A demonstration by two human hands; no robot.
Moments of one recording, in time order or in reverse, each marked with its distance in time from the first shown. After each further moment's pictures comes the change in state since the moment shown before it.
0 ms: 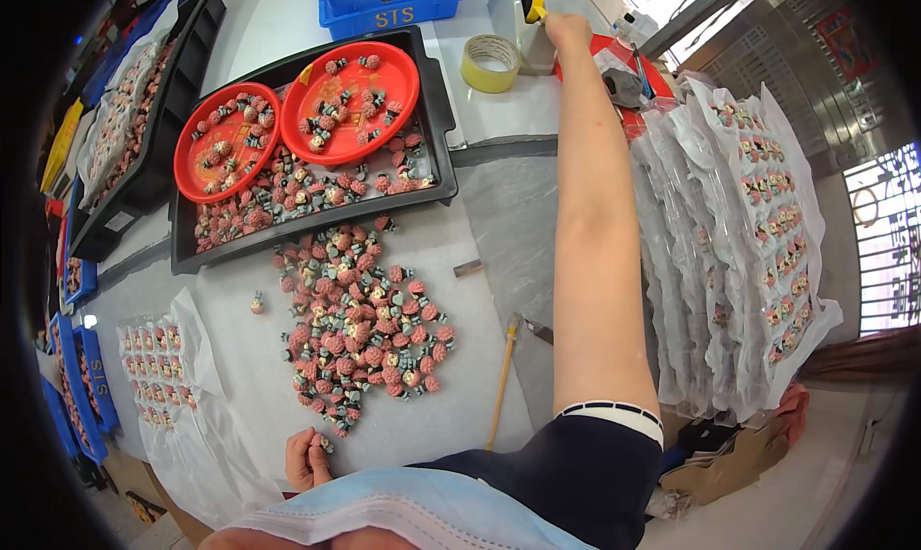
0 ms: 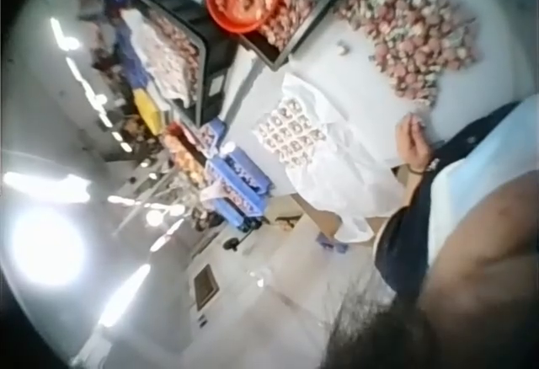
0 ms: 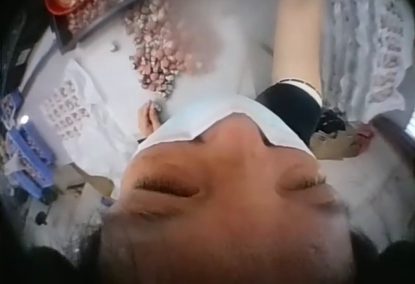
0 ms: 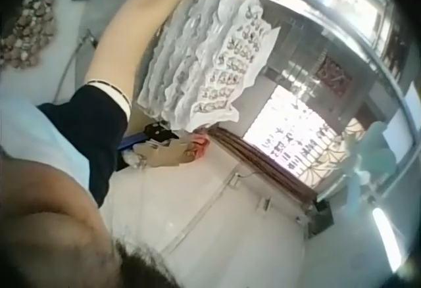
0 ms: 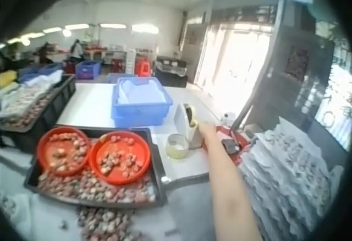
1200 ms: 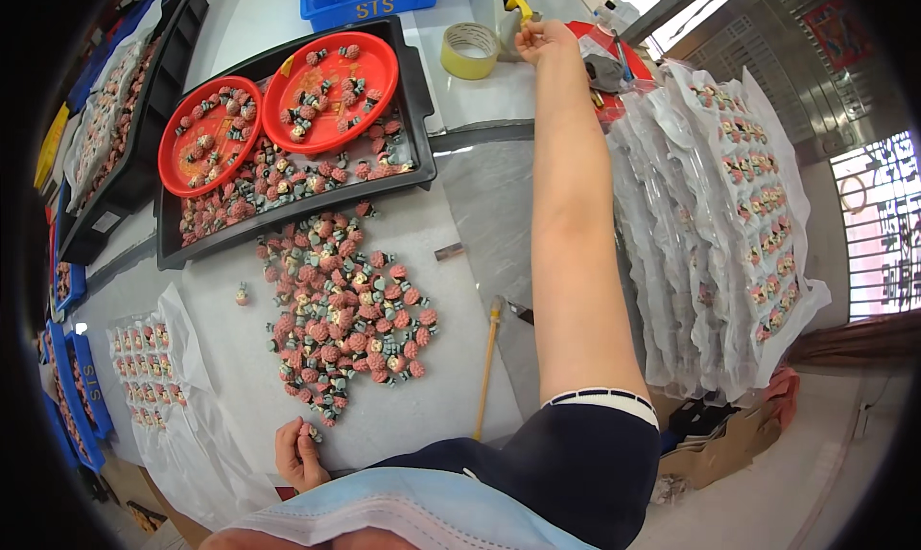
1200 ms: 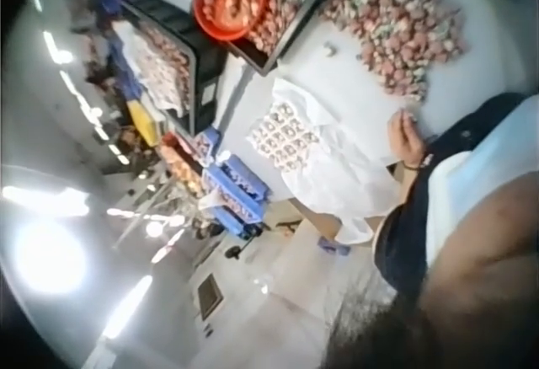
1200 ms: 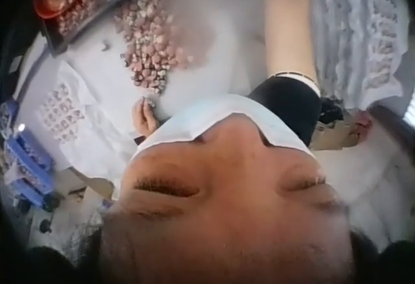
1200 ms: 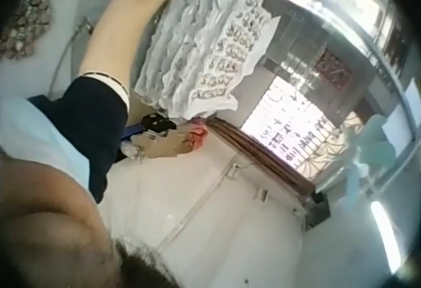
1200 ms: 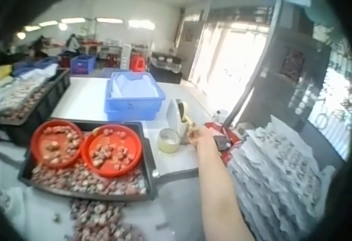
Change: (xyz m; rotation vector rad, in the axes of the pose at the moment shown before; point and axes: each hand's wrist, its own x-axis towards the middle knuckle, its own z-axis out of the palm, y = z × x) left_hand -0.009 0.012 0.005 0.018 -0.012 -0.004; right_hand -0.024 0.017 -0.016 1.221 -0.284 0.675
